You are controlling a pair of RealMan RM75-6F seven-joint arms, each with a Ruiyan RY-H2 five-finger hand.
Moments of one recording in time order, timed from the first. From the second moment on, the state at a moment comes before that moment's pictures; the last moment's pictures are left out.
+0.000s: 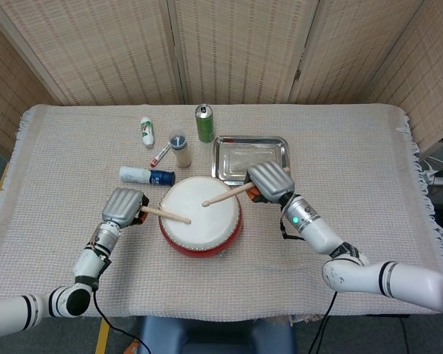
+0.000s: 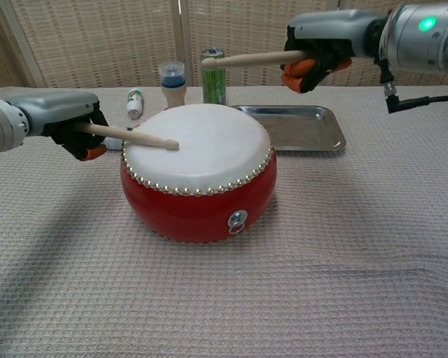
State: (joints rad) left arm -0.80 -1.42 -0.20 -1.56 0.83 0.95 0.47; right arm 0.97 -1.29 0.23 -1.60 -0.97 0.79 -0.16
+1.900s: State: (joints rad) left arm -0.76 -1.40 -0.22 -1.60 0.95 1.06 0.51; right arm 0.96 -1.41 0.18 -1.46 -0.99 0.78 -0.23
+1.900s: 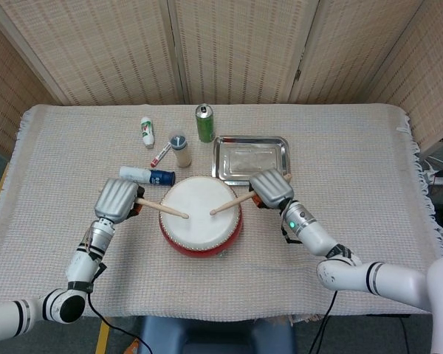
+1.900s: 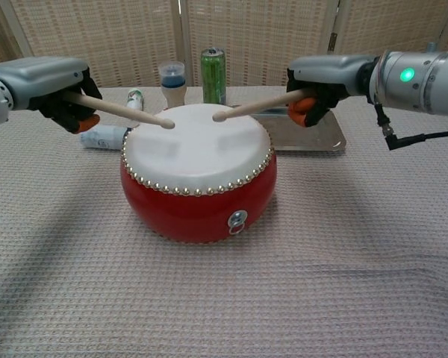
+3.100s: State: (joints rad) left arm -0.80 -1.46 -0.19 -1.56 0.86 1.14 0.59; right arm 0.91 -1.39 0.22 -1.46 -1.10 0.81 -0.08
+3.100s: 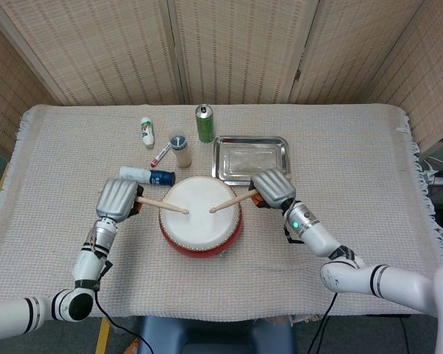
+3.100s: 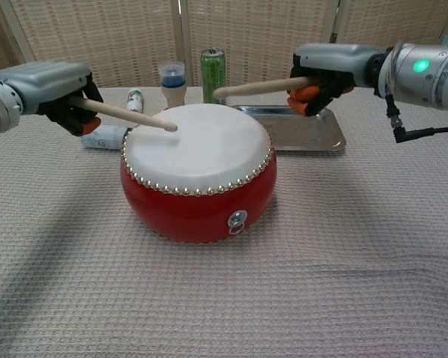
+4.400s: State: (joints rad) left arm -0.80 -1.54 -0.19 -1.50 0.86 1.15 0.62; right arm 0.88 -1.29 0.24 -1.57 -1.13 0.84 -0.11
